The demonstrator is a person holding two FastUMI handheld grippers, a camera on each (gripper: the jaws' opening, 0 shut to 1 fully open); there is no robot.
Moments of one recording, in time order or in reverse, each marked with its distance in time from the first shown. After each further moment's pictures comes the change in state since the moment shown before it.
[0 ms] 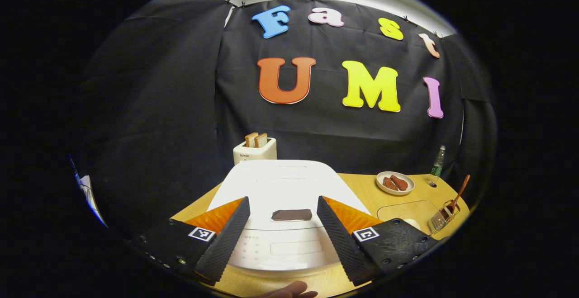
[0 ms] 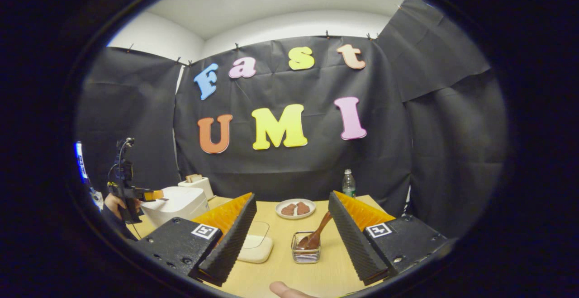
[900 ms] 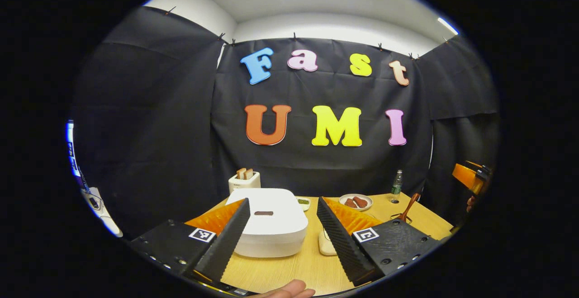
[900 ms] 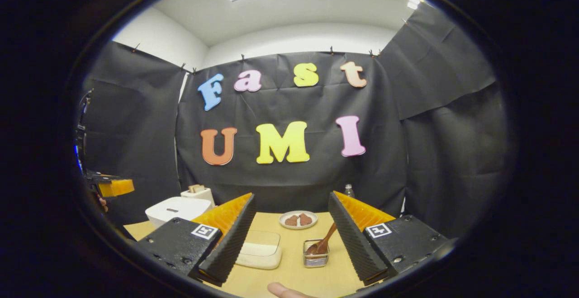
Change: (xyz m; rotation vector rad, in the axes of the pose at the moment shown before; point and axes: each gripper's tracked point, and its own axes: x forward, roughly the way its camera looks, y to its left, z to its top) left arm -0.183 -0.058 0.069 0.026 -0.215 -0.083; right arm -0.028 0.048 0.027 -0.032 -0.067 -0.022
